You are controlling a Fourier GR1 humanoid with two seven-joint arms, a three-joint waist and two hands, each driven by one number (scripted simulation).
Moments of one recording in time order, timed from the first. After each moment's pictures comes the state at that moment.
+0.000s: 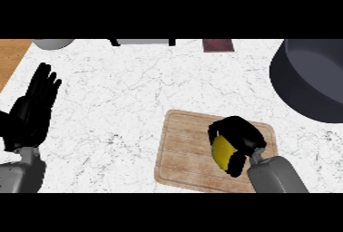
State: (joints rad) left arm -0.18 0.27 0.08 -1.63 0.14 0.18 0.21; right arm -0.24 -0.14 0.28 -1.44 0.95 0.47 0.03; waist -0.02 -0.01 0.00
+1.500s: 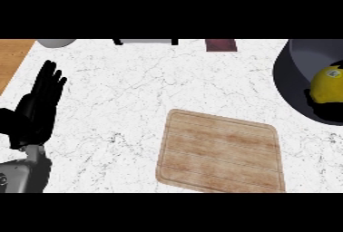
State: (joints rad) left arm -0.20 0.23 0.08 -1.65 0.11 0.17 0.23; right arm -0.38 -0.21 -0.38 -1.88 0.69 0.22 0.31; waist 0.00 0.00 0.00
